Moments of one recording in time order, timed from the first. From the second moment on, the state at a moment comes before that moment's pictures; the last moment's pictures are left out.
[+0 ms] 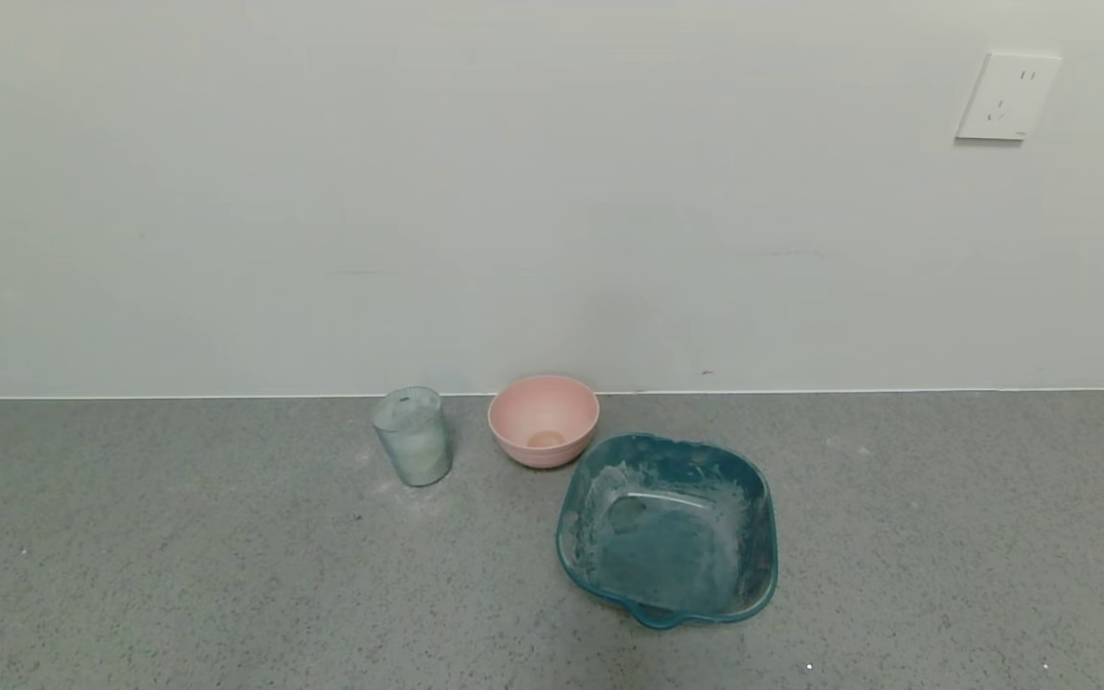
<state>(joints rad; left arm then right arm) 0.00 0.00 0.00 0.01 0.03 0.01 0.00 0.00 0.00 0.01 -0.01 -0.02</state>
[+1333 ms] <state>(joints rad) -0.03 0.64 -0.53 0.01 -0.02 0.02 0.00 0.00 0.00 0.01 -0.01 -0.02</state>
